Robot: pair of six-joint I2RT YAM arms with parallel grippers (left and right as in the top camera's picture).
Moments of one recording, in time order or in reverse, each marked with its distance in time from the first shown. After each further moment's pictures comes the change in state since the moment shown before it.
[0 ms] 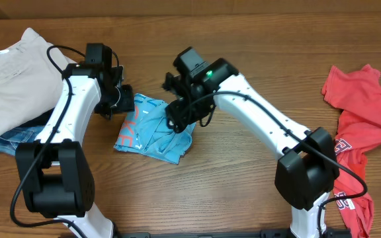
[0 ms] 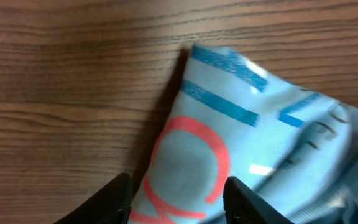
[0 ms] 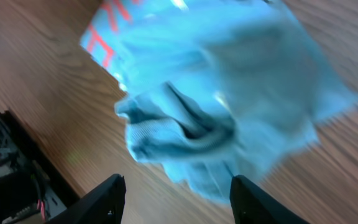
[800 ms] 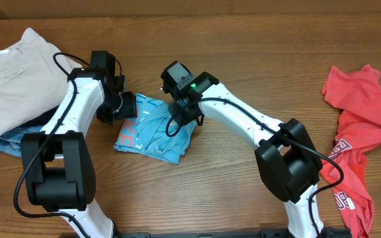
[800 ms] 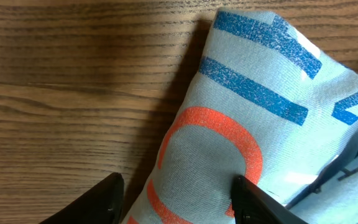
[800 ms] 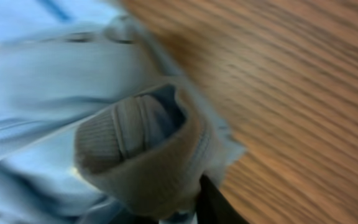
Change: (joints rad) left arm 0.000 0.043 -0.037 0.006 -0.008 -0.014; right arm 0.030 0.108 -0.060 0.169 0.454 0.024
